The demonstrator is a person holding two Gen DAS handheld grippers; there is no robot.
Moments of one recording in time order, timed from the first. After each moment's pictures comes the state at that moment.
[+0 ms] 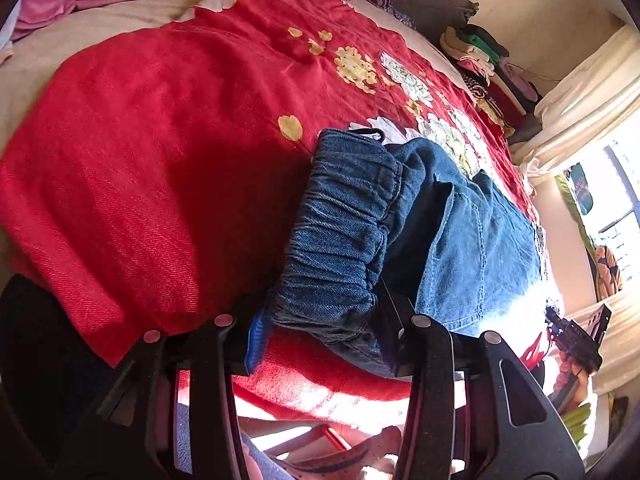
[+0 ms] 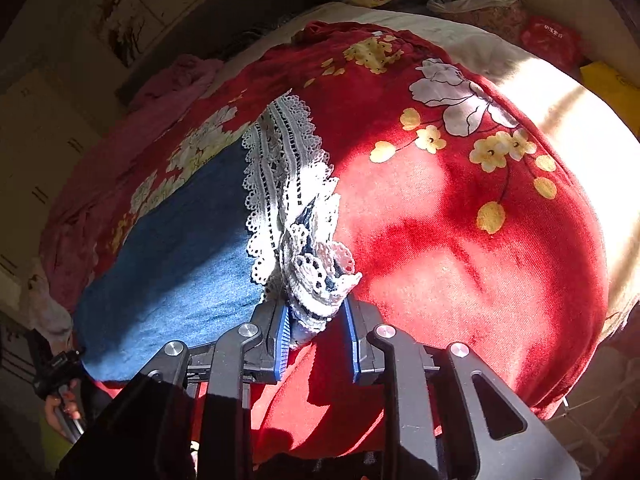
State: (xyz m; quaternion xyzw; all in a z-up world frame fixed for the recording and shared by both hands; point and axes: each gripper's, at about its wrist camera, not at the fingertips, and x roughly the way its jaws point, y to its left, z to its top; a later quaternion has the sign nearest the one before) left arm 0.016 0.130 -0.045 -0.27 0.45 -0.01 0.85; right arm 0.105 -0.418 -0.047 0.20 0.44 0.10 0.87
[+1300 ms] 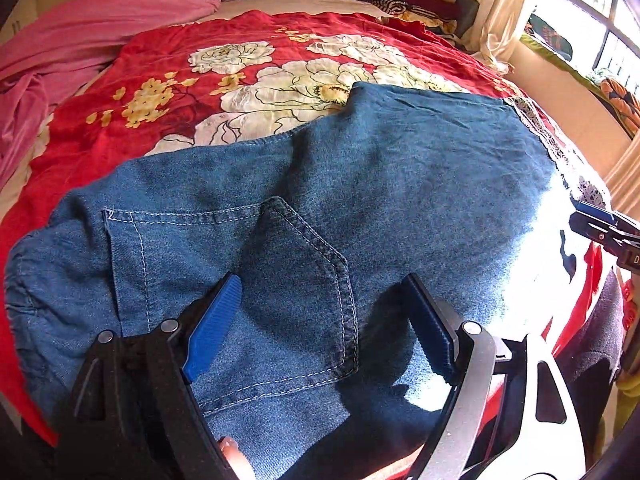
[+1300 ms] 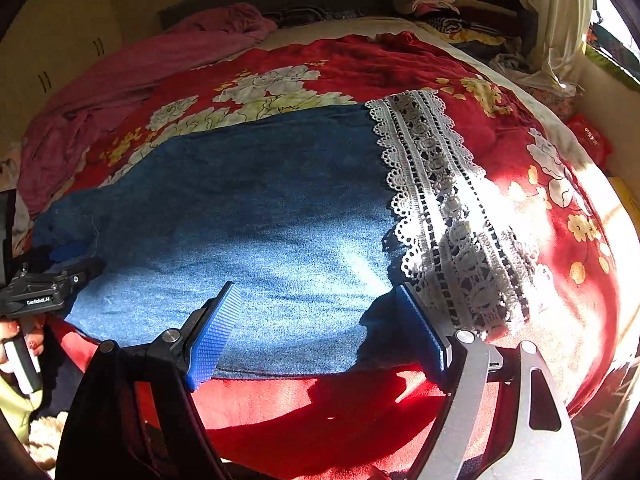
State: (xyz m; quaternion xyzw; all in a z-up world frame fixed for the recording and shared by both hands) left arm 0.080 -0.038 -0.039 0.00 0.47 -0.08 0.88; right arm 0.091 -0.318 -0.028 0.04 0.41 0.14 0.90
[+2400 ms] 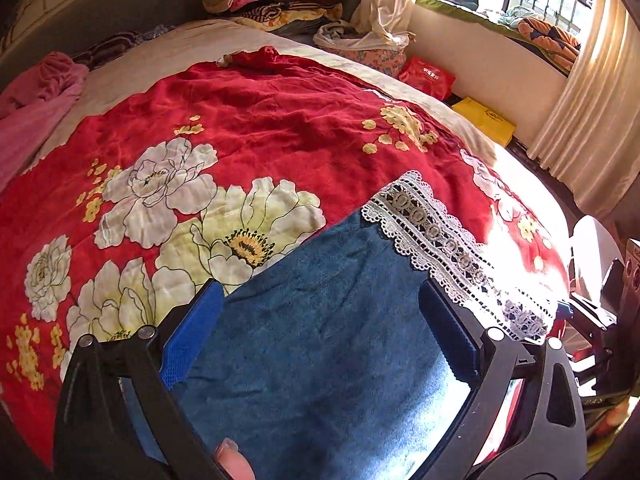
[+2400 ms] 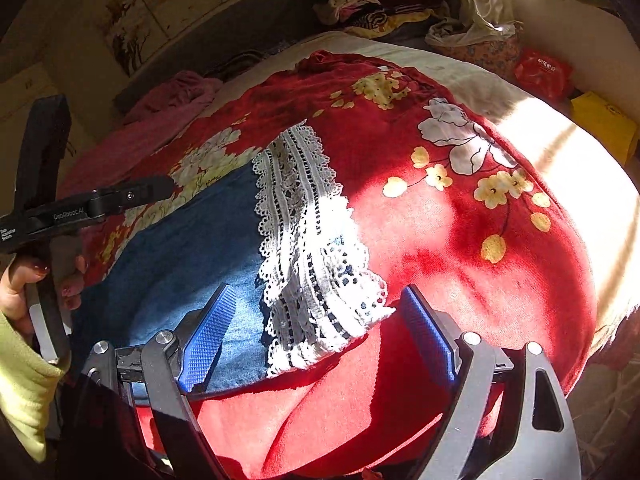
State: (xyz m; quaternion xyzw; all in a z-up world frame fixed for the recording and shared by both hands) left arm 0.232 -0.230 0.020 0.10 0.45 -0.24 0.85; right arm 0.107 -0.407 -0.039 0.19 0.40 0.08 0.89
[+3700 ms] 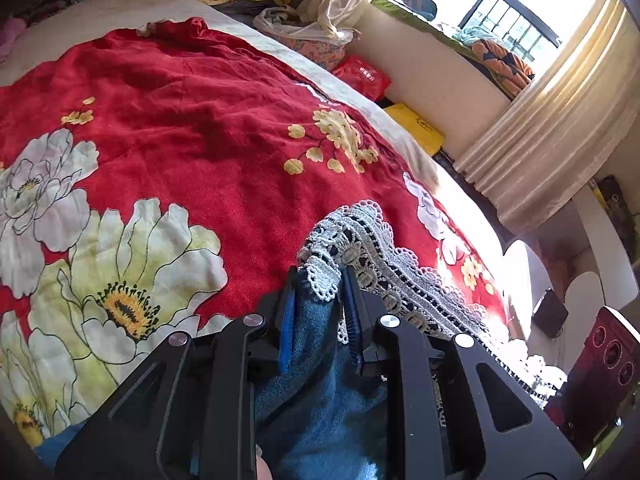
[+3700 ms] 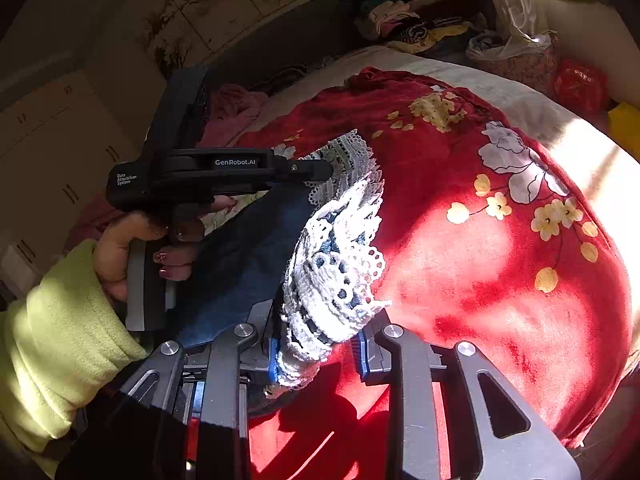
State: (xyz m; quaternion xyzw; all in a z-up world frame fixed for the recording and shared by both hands) left arm 0.284 -0.258 0.001 -0.02 0.48 -0.38 0.79; right arm 0.096 -0.378 -0.003 0.19 0.34 0.18 0.90
